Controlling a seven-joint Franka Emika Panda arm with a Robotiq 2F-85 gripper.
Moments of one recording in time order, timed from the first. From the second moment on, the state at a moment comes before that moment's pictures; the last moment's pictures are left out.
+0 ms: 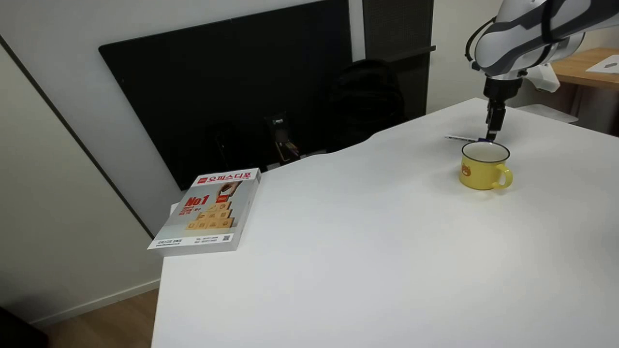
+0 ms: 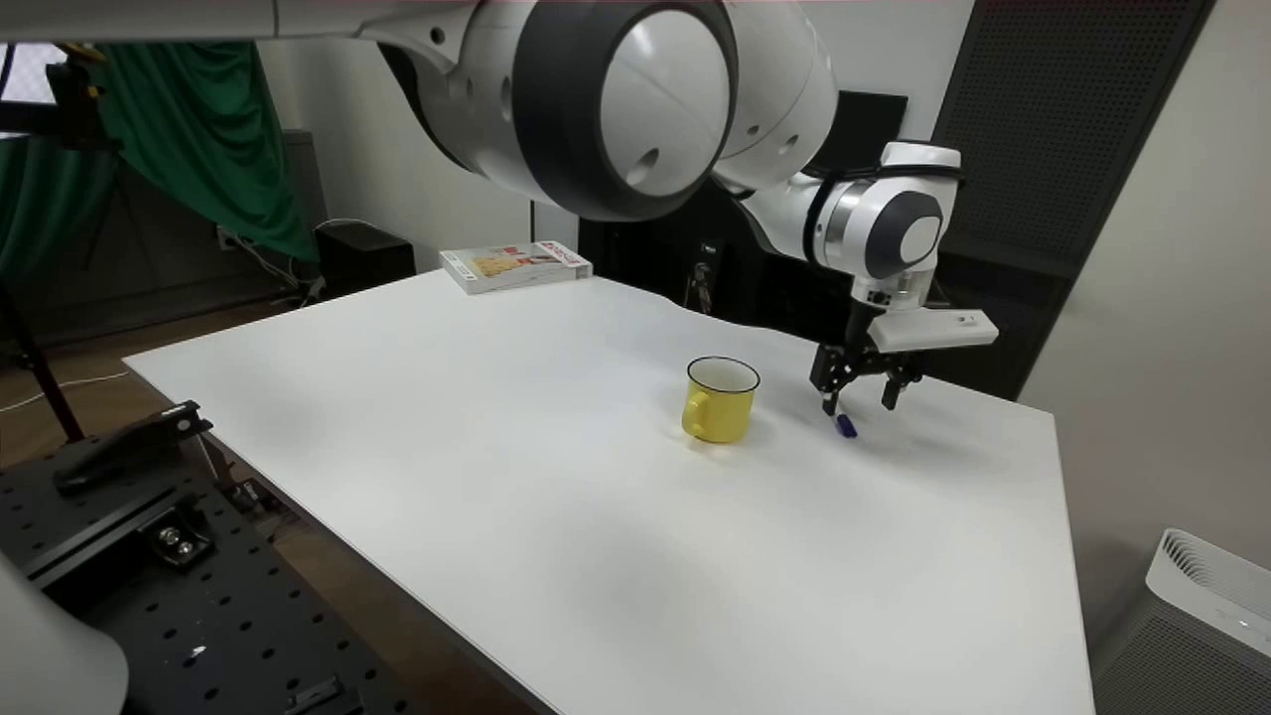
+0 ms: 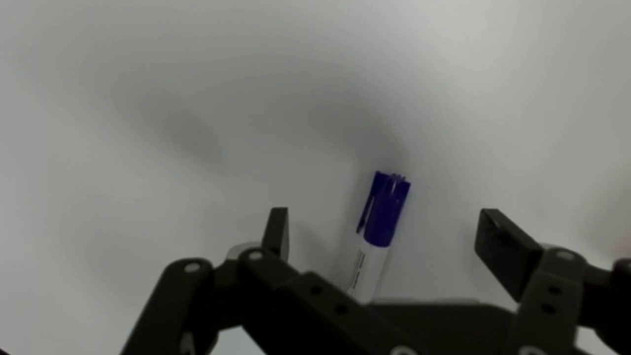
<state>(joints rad) -0.31 1.46 -0.01 -0.60 -0.03 2.16 -1.04</state>
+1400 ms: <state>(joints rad) -0.31 1.46 -0.03 -0.68 -0.02 2.26 -0.84</state>
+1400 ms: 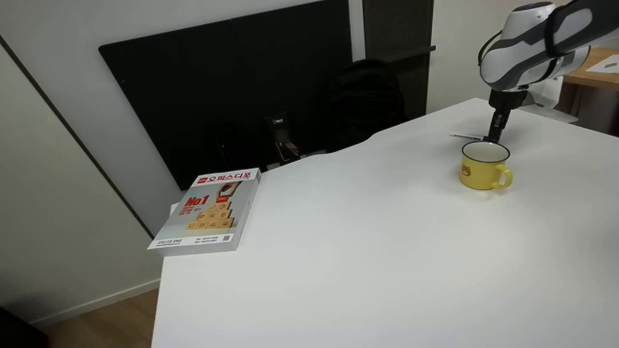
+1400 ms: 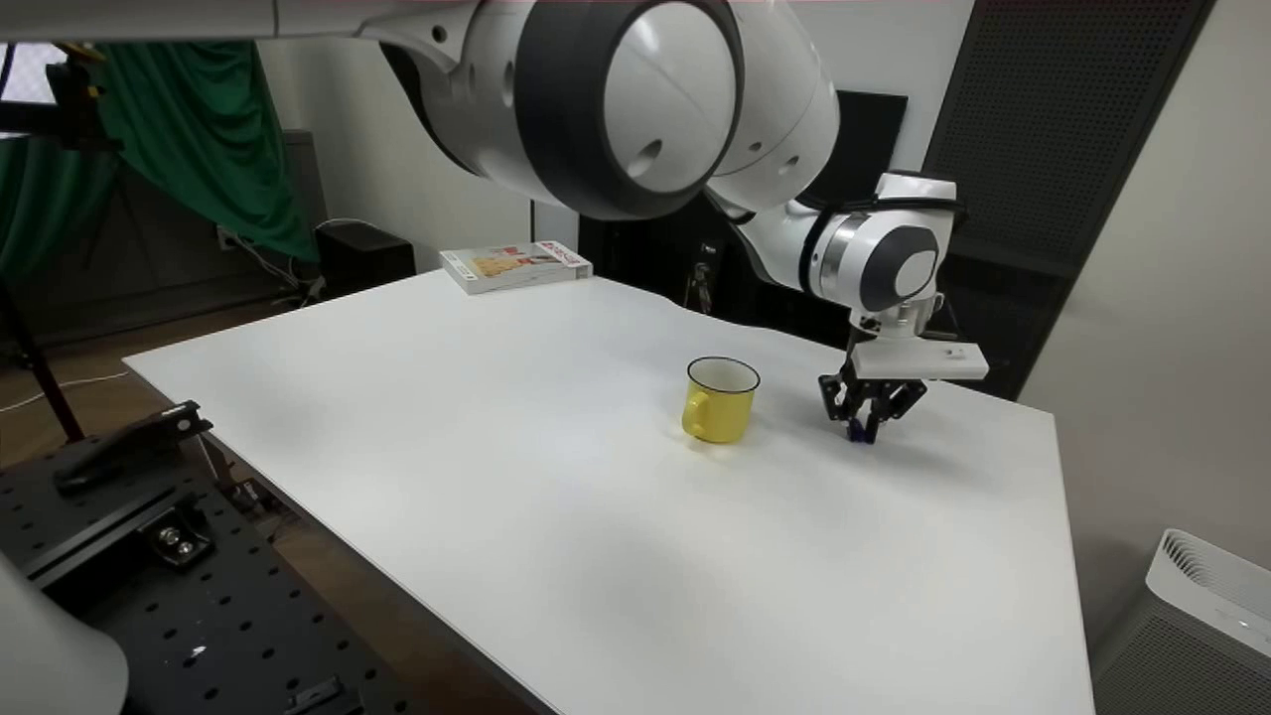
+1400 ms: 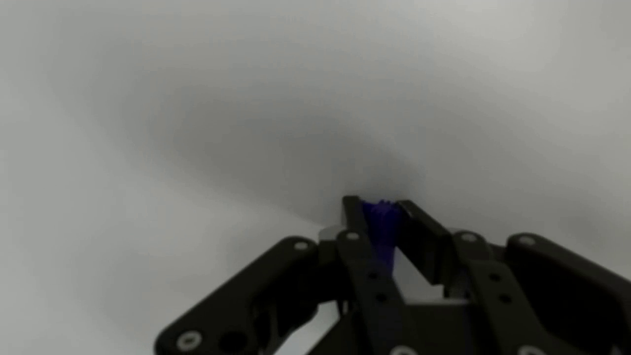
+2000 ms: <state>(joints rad) -0.32 1.45 -0.09 -0.51 -0.03 1.99 -0.72</state>
